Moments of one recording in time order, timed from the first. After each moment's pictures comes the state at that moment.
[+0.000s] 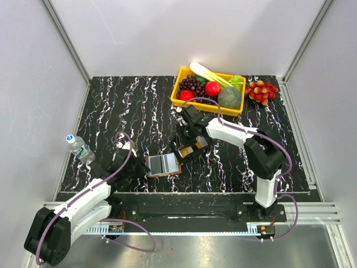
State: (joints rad) left arm -0.45 0.83 0.22 -0.19 0.08 -0.74; right arm 0.74 1.90 1.36 -0.48 -0.27 0.53
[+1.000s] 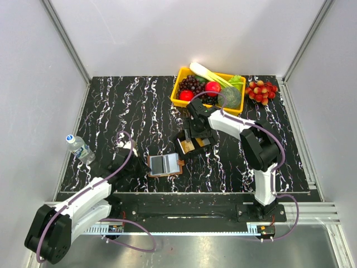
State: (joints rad) left arm -0.45 0.85 0.22 -0.17 0.10 -0.73; right arm 0.63 2.00 1.45 -0.60 0.03 0.43
